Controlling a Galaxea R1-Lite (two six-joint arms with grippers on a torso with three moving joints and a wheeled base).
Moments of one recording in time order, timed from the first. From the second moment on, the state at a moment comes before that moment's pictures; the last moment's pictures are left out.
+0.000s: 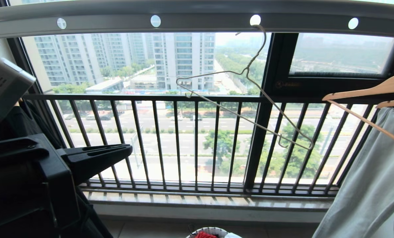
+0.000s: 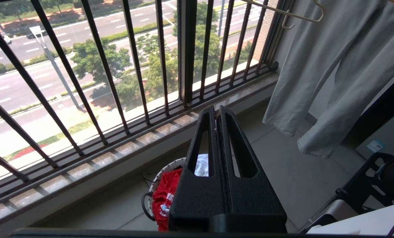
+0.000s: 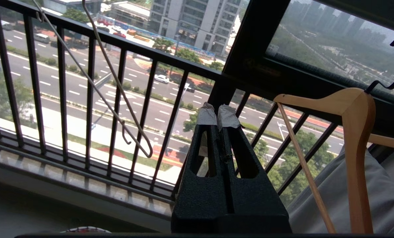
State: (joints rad) left arm -0.77 1.04 -0.81 -0.08 0.08 -0.11; right arm 0.57 0.86 -0.79 -0.16 -0.48 -0.30
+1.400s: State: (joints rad) left arm 0.00 0.02 -0.28 0.37 0.09 -0.14; right arm 0.04 0.28 -0.75 0.27 -0.58 -0.20
